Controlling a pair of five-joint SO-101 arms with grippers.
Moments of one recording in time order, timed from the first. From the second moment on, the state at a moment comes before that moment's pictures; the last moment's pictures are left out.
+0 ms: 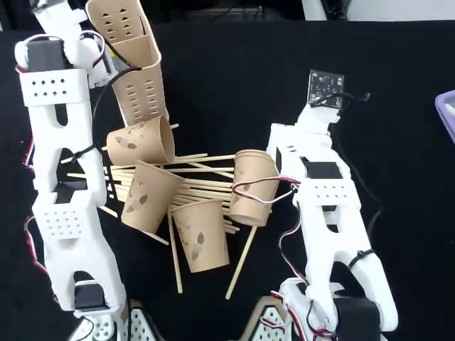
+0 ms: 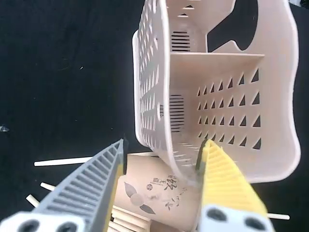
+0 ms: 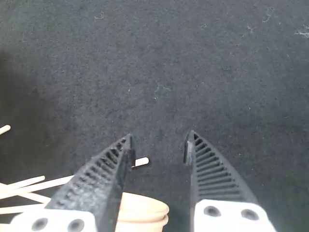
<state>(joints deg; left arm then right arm) -11.3 31.9 -67.6 99.1 12.6 -0.4 -25.1 49.8 27.6 -10.2</state>
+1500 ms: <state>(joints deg) 14.9 28.7 -63.9 100.4 -17.1 -3.2 -2.8 16.1 31.7 4.6</state>
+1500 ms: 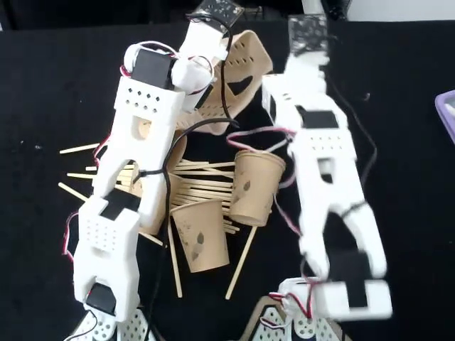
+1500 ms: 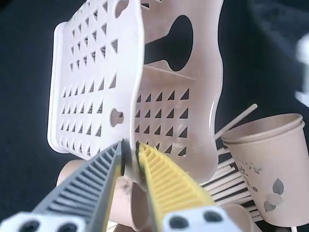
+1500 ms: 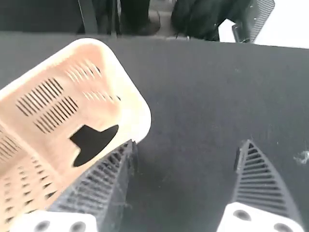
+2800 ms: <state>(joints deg) 7.9 27.6 -70.1 98.0 1.8 -0.1 -9.5 28.4 23.5 3.6</state>
